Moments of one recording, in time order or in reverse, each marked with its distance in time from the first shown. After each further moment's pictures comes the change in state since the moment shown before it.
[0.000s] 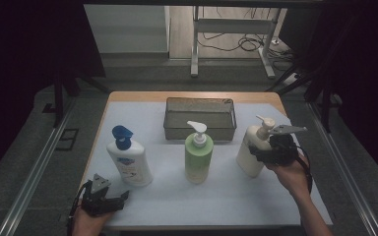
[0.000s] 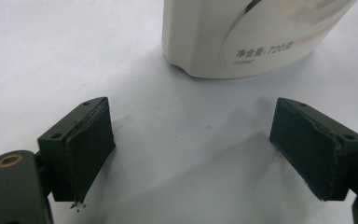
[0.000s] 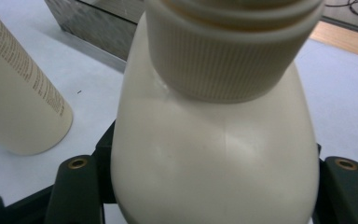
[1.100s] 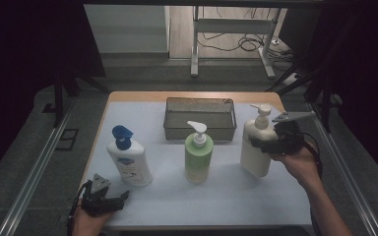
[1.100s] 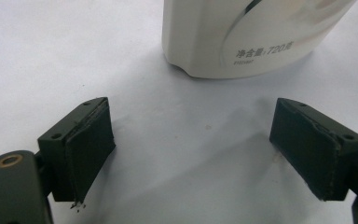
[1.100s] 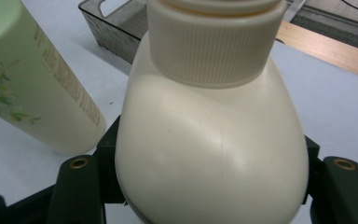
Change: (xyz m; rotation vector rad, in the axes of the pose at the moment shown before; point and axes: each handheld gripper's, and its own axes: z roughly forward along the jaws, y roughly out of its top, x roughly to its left) left arm 0.001 0.000 0.000 0.001 -0.001 0.006; right arm -0.006 0.038 -0.025 0.002 0.106 -0.036
